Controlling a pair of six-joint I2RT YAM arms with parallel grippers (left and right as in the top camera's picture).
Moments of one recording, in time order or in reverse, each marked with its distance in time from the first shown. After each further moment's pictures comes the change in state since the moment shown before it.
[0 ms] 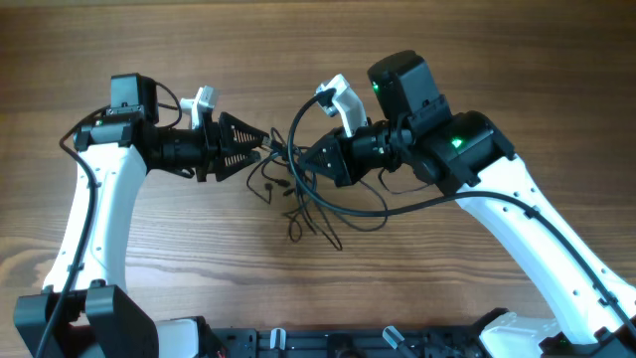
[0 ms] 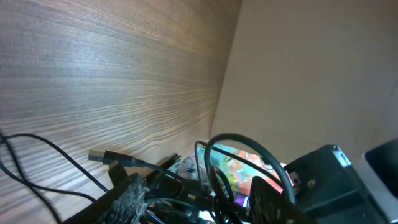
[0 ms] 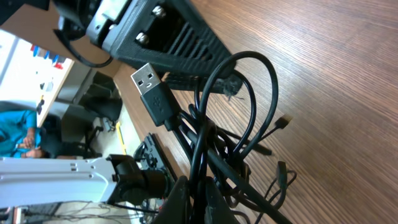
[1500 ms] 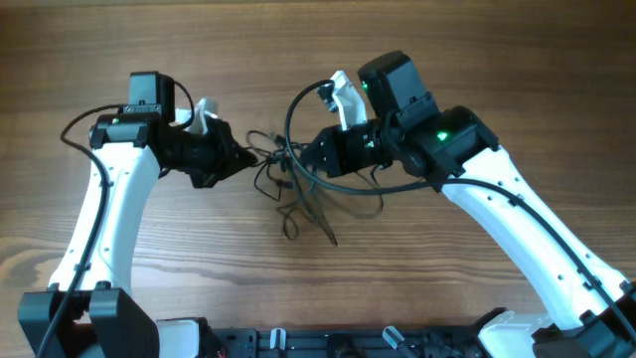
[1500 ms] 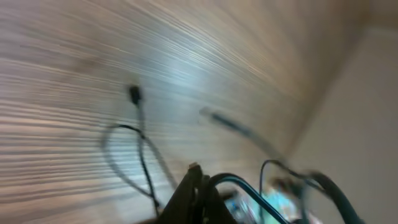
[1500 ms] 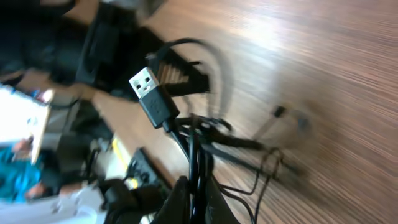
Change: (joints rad) left arm -0.072 0.000 0.000 0.016 -0.484 -0.214; right arm 0.005 0.049 0.000 -0.005 0.137 0.182
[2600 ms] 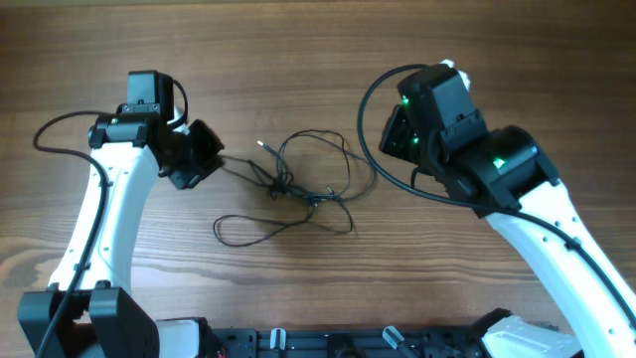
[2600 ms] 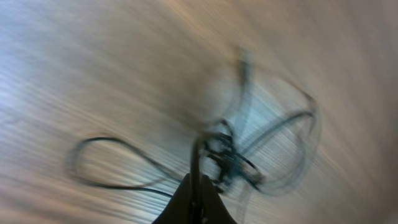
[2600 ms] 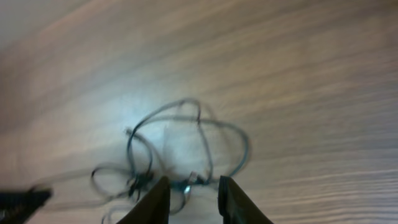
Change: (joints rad) left arm 0.003 0.000 -0.001 0.032 -0.325 -0.137; right arm -0.033 -0.163 0.000 -0.193 0.700 0.375
